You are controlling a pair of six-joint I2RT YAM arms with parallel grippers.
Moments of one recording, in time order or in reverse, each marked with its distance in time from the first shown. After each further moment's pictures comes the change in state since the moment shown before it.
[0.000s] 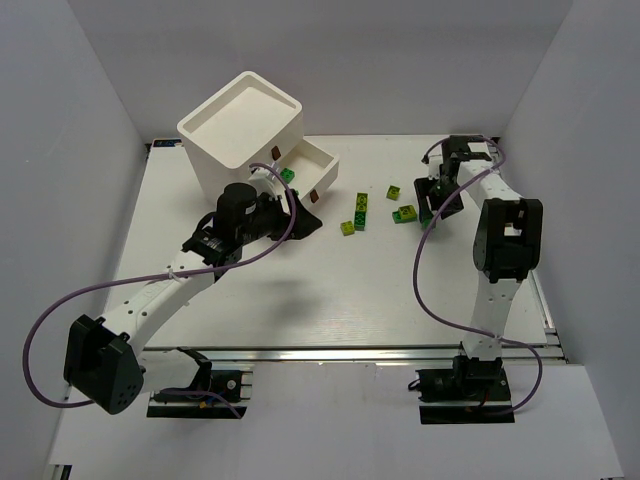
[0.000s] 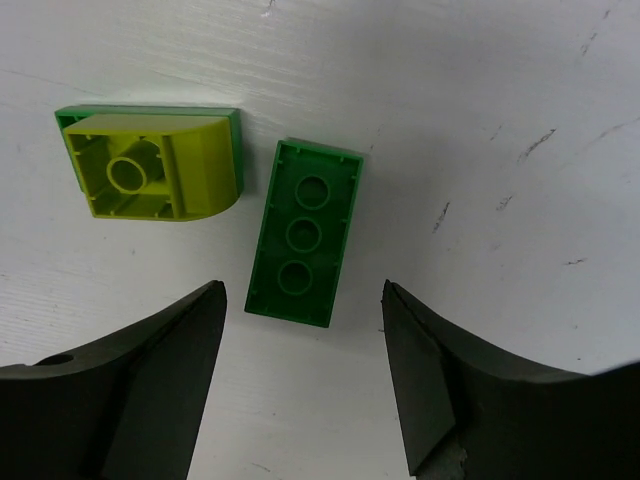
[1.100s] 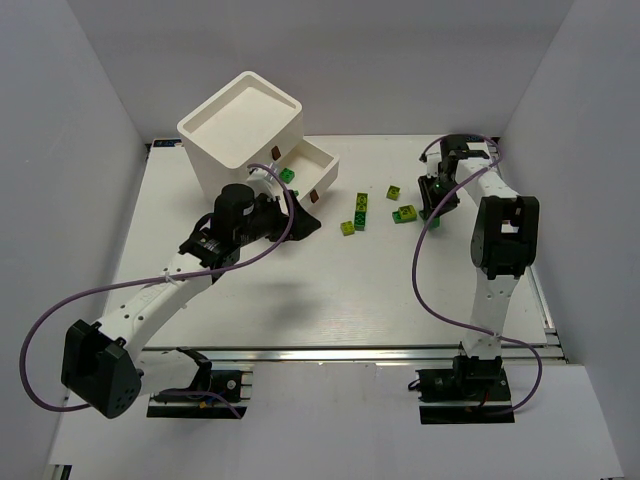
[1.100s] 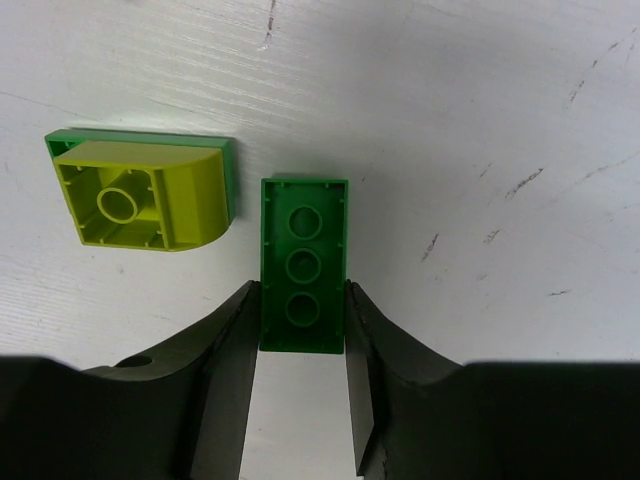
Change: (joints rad) left arm 0.000 -0.025 0.000 -0.023 0.000 -0.001; right arm 0.001 0.057 0.059 -0.014 0.007 -0.033
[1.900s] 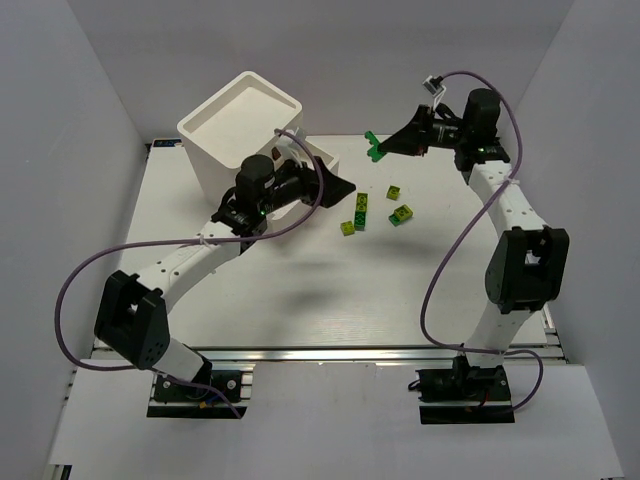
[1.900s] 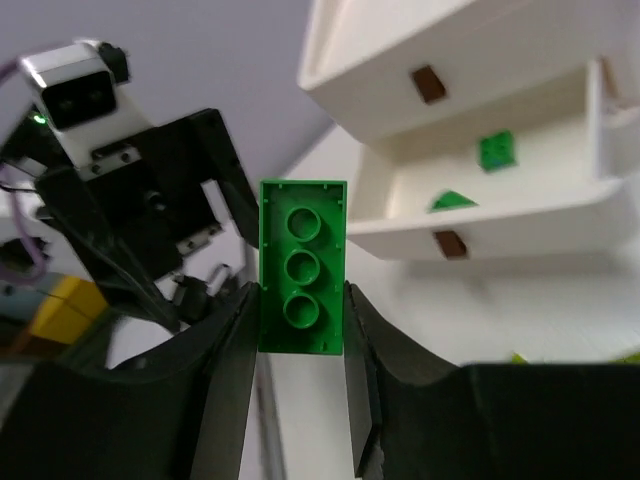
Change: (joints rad) left arm -0.031 0.278 0.191 0.399 0.146 0.003; right arm 0.031 -0.338 -0.106 0.838 -1.119 0.739
